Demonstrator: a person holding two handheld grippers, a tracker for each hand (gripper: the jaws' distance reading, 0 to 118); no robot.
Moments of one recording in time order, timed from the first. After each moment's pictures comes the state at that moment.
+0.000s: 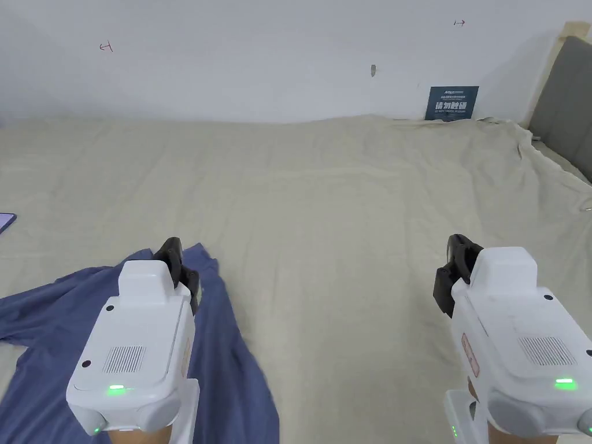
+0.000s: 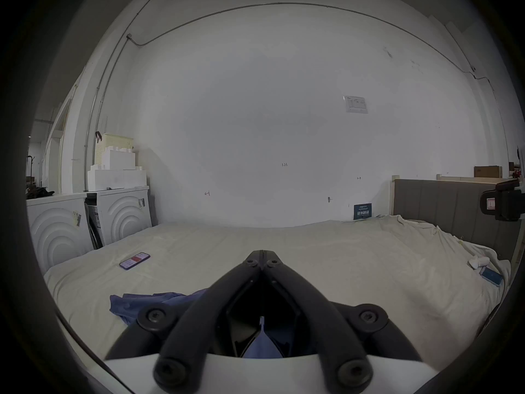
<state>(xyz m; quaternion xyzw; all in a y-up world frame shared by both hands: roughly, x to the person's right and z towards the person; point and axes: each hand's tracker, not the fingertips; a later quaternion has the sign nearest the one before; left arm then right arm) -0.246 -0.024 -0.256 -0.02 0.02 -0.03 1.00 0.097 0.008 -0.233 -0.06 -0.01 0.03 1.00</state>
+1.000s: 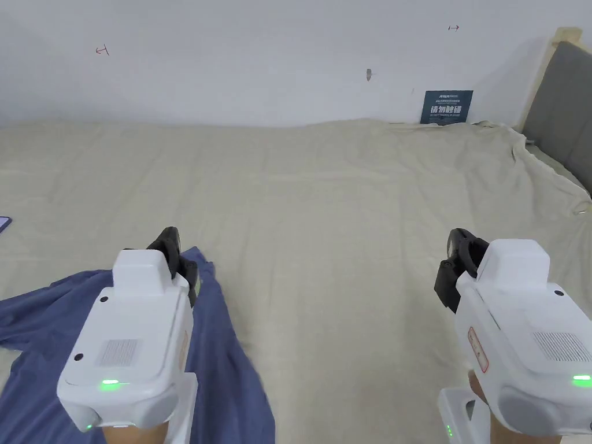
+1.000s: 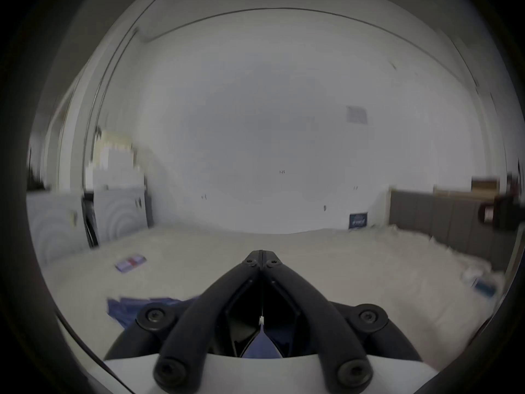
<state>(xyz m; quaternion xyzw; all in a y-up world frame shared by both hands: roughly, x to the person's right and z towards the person) -0.230 -0.005 -0.252 0.00 0.02 -0.06 1.00 0.107 0.029 -0.226 -0.06 -0.01 -0.01 1.00</state>
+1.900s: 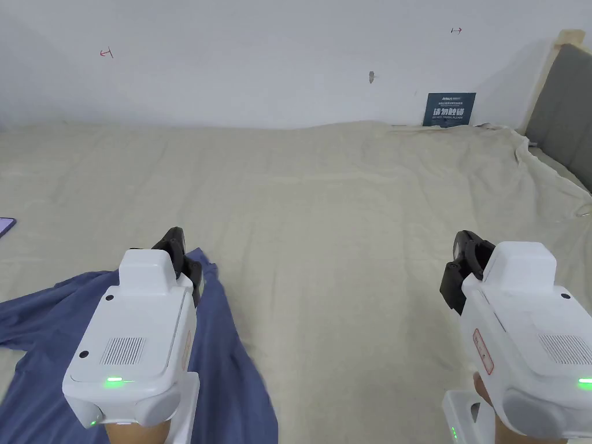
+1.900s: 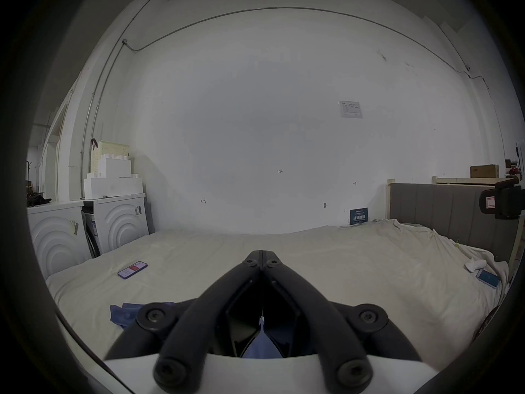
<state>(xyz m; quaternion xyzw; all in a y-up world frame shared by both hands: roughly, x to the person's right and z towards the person) -0.242 -0.004 -0.254 0.00 0.01 -0.03 1.00 0.101 0.031 -0.223 -0.06 -0.01 0.00 1.00</state>
